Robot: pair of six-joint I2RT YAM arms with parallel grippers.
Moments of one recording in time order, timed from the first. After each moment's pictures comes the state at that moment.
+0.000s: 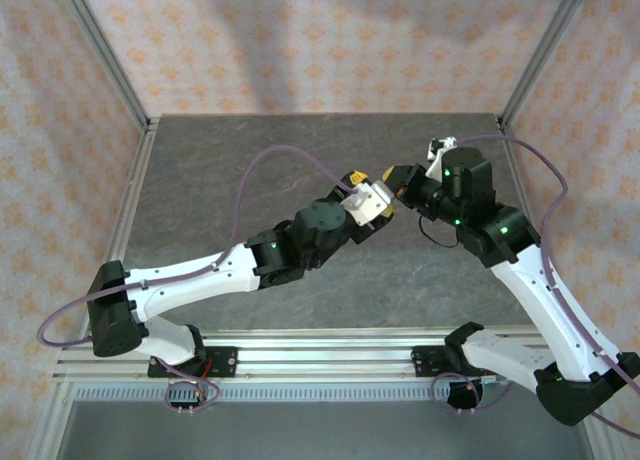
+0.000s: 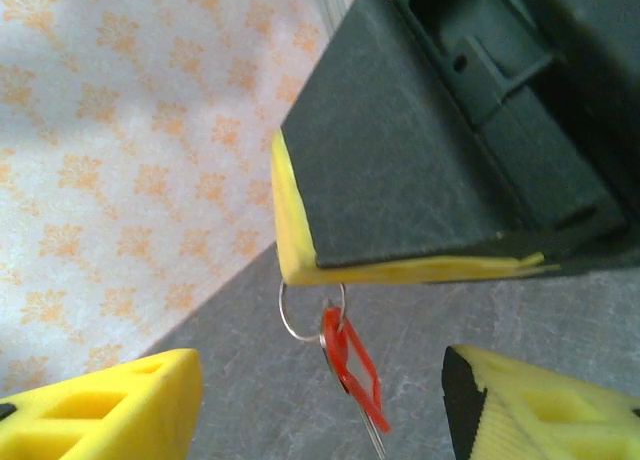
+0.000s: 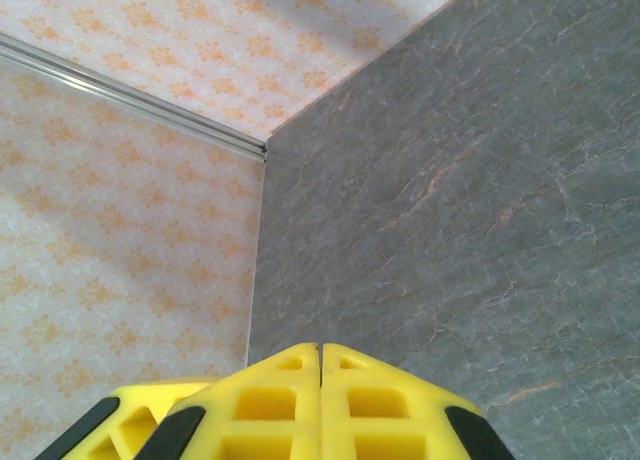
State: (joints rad) left arm -1.09 1.44 1.23 0.06 -0.48 0.28; right arm 0.51 1.01 1.25 -0.66 -0.15 0.94
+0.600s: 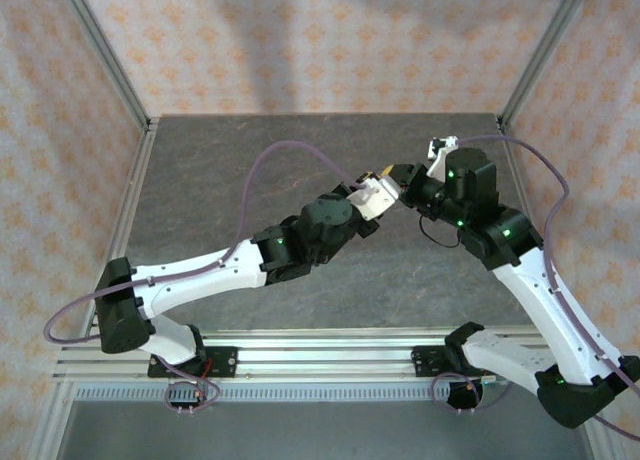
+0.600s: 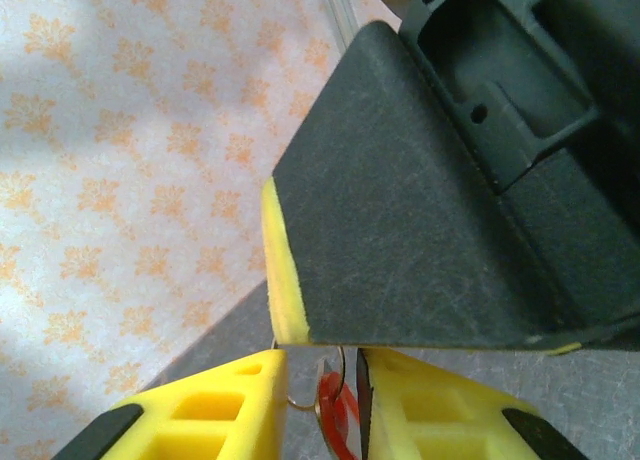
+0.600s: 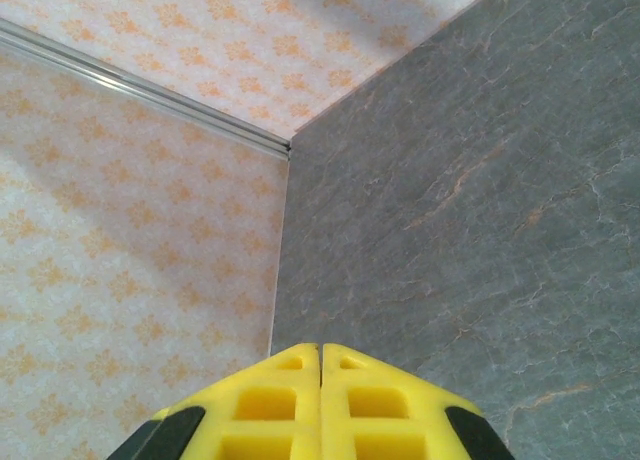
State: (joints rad) left arm -1.09 1.48 1.29 0.06 -0.50 0.32; right arm 0.51 1.00 1.25 -0.63 -0.18 0.95
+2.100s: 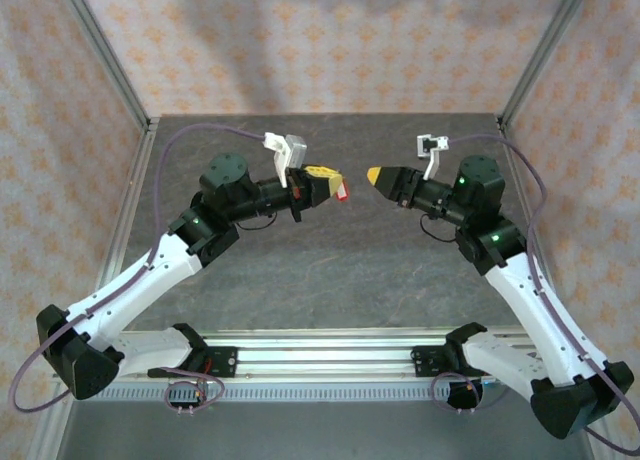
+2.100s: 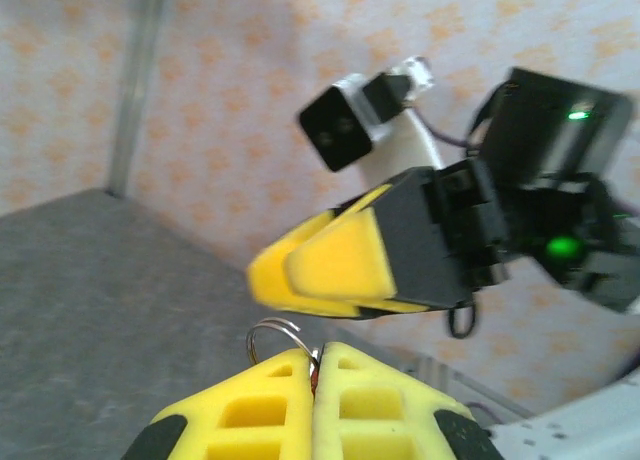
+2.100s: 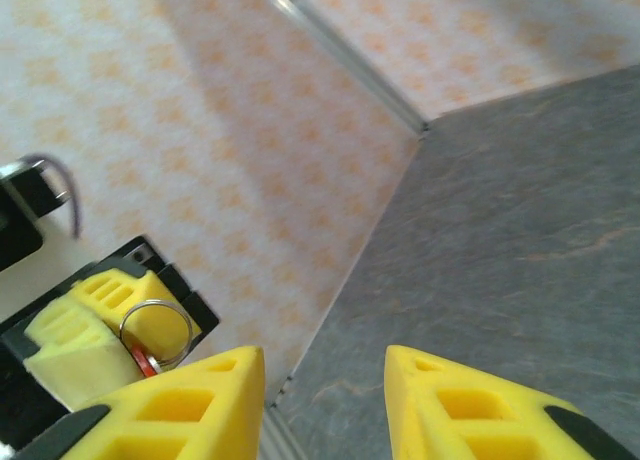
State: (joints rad) left arm -0.64 1.17 1.12 0.07 0.56 -0.41; right arm 0.38 0.95 1.01 -0.17 -0.65 0.75
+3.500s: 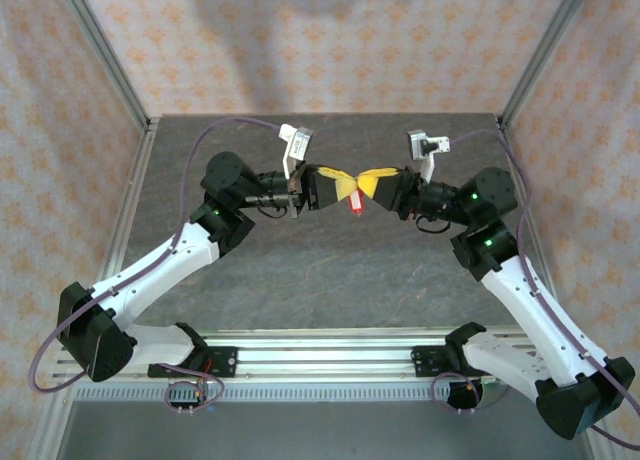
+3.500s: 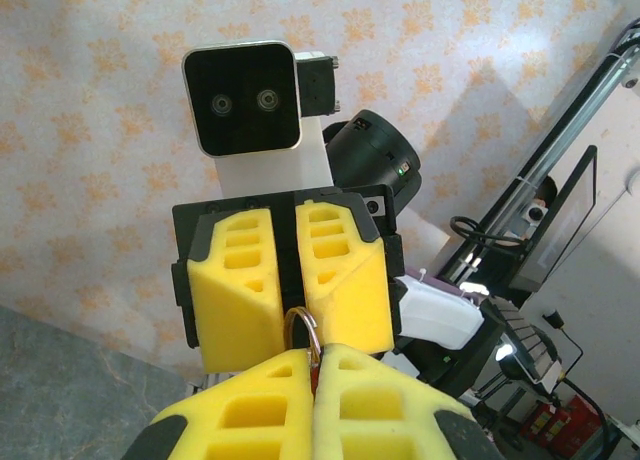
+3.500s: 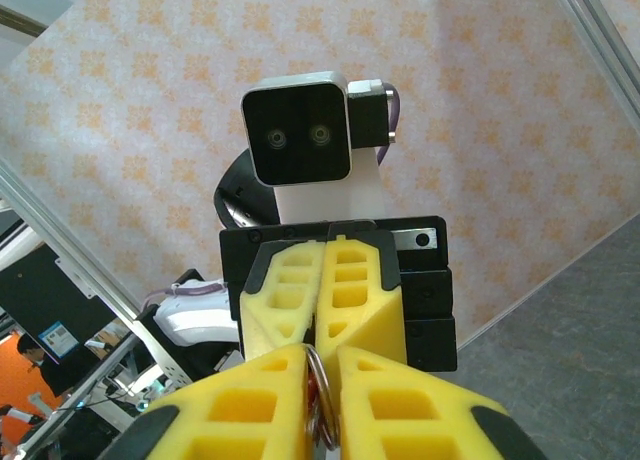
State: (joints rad) left arm -0.63 1.29 1.10 0.53 0.90 -0.86; right arm 0.45 0.94 0.97 0.27 -0.92 0.88
